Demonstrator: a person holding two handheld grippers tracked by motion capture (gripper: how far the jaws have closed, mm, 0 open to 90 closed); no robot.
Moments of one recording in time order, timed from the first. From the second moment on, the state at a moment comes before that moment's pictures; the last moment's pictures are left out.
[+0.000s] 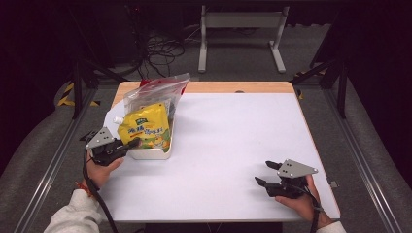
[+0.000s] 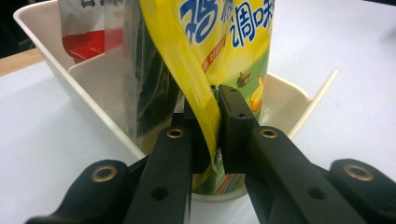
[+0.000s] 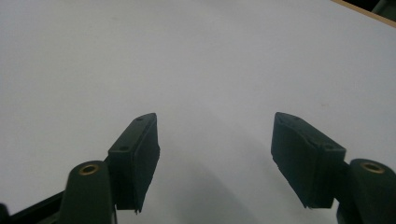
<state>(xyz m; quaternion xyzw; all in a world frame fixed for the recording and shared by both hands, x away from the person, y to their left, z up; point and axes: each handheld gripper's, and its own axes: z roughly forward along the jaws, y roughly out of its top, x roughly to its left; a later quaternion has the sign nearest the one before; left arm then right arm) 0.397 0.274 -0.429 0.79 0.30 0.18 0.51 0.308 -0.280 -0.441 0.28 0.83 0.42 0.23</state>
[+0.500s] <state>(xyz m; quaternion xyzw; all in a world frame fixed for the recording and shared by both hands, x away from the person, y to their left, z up) 0.391 0.272 -0.425 0.78 0.31 0.20 0.51 0.307 -0.283 -0.438 0.29 0.83 0.42 0.23</state>
